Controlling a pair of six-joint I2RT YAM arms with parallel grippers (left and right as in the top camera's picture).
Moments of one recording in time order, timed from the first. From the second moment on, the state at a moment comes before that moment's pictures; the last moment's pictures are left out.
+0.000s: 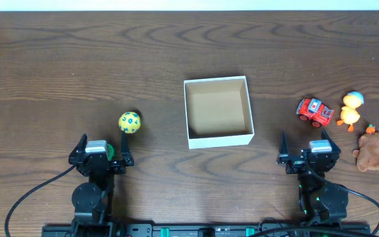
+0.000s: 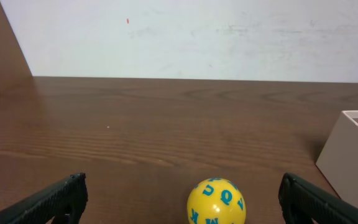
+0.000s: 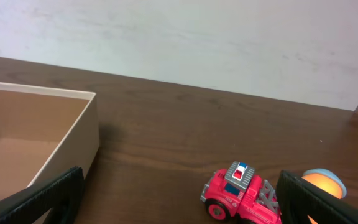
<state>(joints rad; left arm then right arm) -0.06 0.01 0.04 -0.14 -0.11 -0.01 0.09 0.01 0.01 -0.07 0.05 -0.09</state>
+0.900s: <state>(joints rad) -0.06 0.22 0.27 -0.29 -0.16 -0.16 0.07 0.20 0.17 -0.05 0.05 0.10</state>
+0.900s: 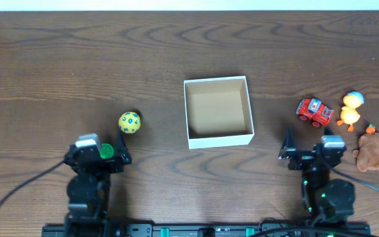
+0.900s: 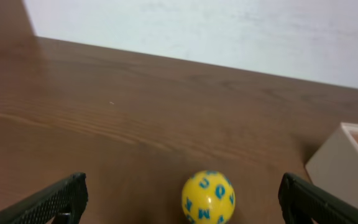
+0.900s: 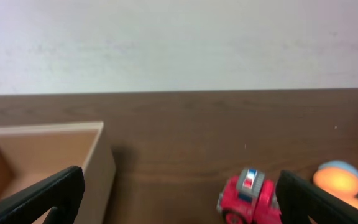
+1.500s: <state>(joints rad) -0.06 0.75 0.86 -0.68 -0.21 -0.23 -0.20 1.32 1.37 -0.97 -0.29 -0.21</state>
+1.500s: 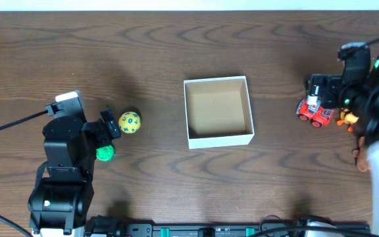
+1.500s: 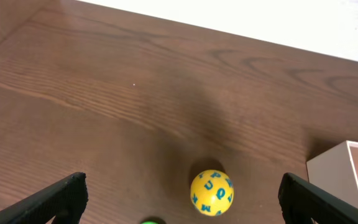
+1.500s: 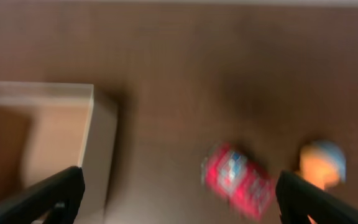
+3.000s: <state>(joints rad) -0.06 0.75 0.86 -0.68 -0.21 -0.23 -0.24 2.03 1.64 -1.22 -0.06 -1.19</state>
